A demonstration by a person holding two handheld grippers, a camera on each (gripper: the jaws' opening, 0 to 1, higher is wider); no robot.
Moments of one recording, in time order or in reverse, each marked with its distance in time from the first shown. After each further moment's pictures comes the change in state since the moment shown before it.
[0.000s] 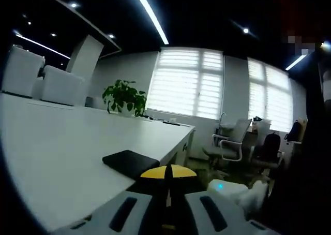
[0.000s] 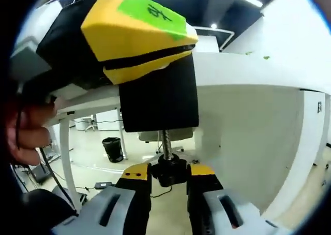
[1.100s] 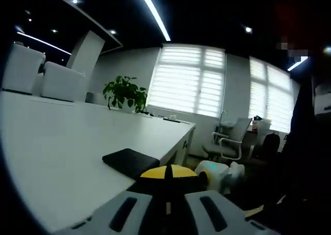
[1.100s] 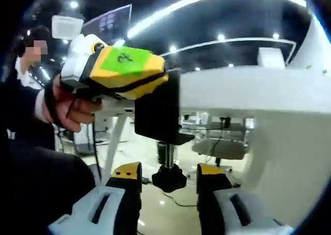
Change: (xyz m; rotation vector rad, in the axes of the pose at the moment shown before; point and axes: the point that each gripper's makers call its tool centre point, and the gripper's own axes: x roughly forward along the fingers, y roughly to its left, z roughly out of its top) left arm 0.000 0.000 0.000 -0.020 0.031 0.003; right arm -0.001 0.005 0.016 -0.180 -0.092 0.404
